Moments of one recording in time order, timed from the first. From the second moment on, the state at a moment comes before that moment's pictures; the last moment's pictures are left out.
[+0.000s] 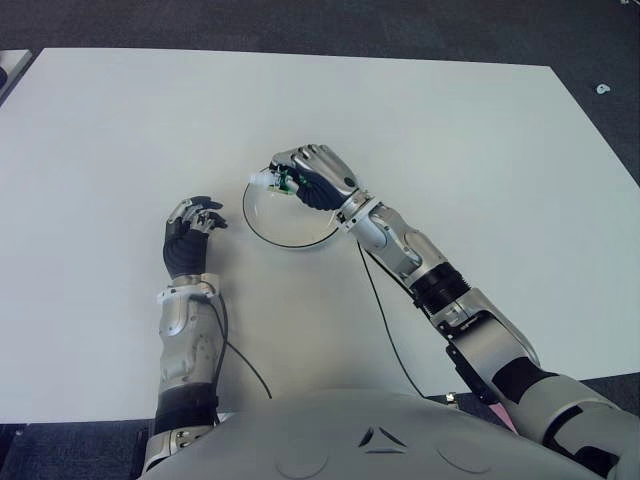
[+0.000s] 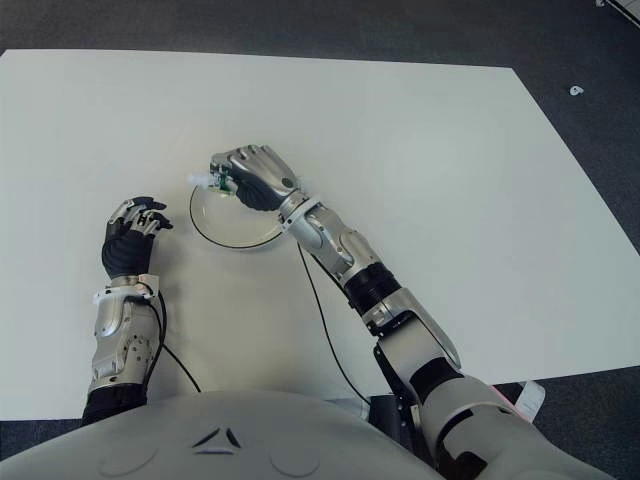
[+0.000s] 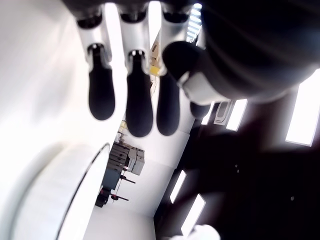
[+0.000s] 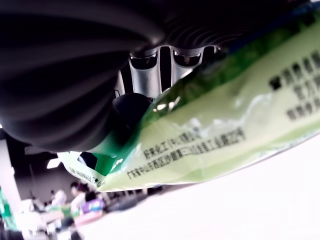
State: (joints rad) left arm 0.19 -0.07 0.22 0.11 -0.35 -0.23 -0.11; right arm -0.58 -0.18 0.57 0.52 -0.78 -0.45 -0.25
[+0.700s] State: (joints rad) left arm 0.20 -0.07 0.22 0.09 -0.35 -0.23 -0.11; right arm -0.77 -0.10 0.62 1.00 -0.76 -0.56 -0.23
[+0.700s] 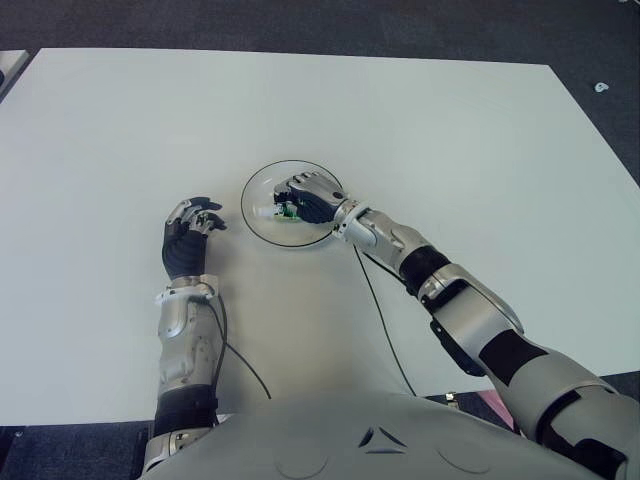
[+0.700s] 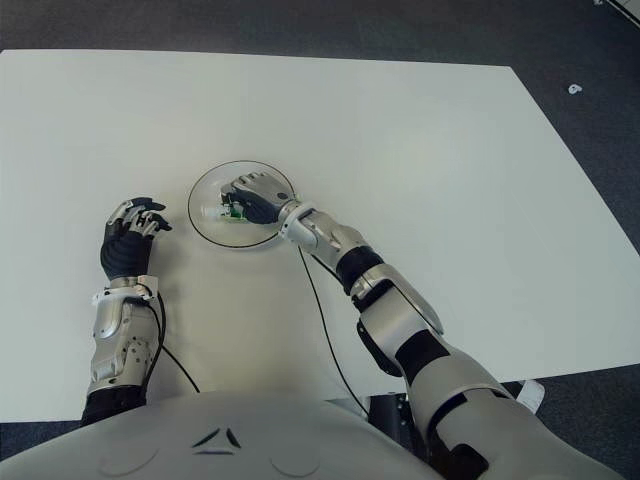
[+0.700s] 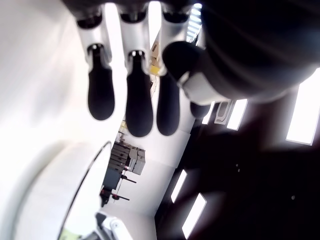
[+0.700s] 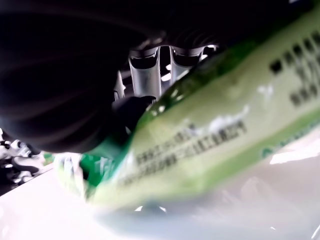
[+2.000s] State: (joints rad) left arm 0.22 -0.07 0.21 0.07 -0.34 -0.21 -0.10; right arm -0.84 -0.09 0.65 1.08 -0.75 -0.54 -0.21
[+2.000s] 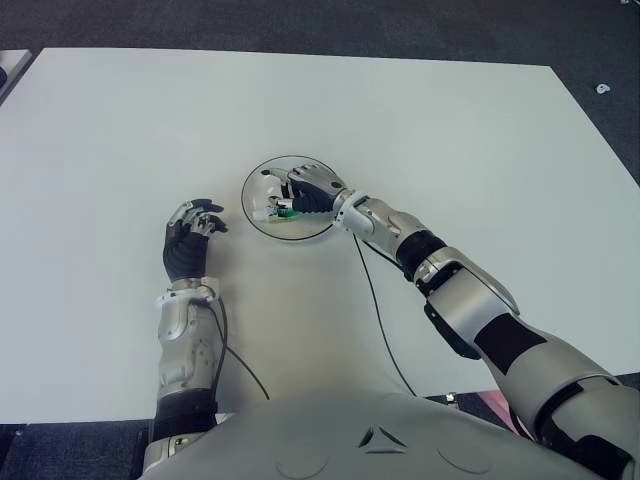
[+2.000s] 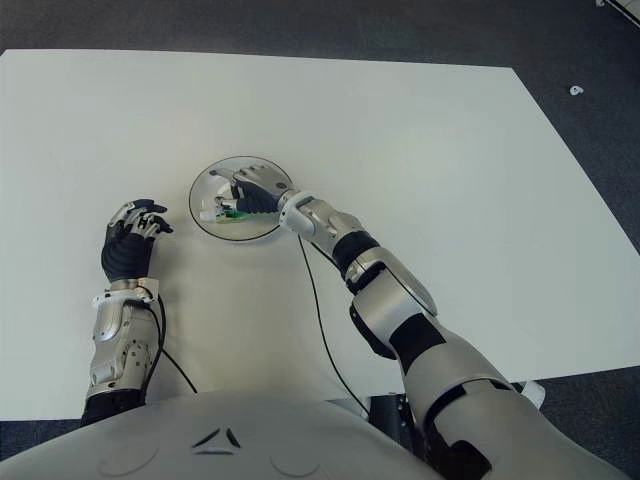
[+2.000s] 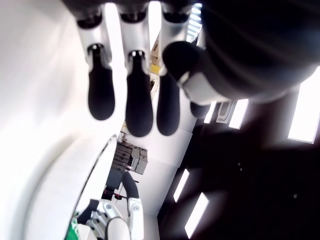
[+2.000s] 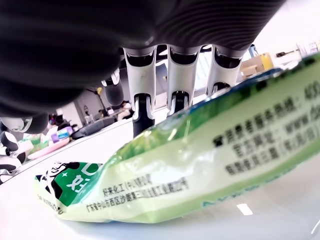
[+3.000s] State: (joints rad) left arm 0.21 -0.07 0.22 0.08 -0.36 -0.21 -0.10; right arm -0.33 -0.18 0.32 0.53 -0.40 -0.58 -0.14
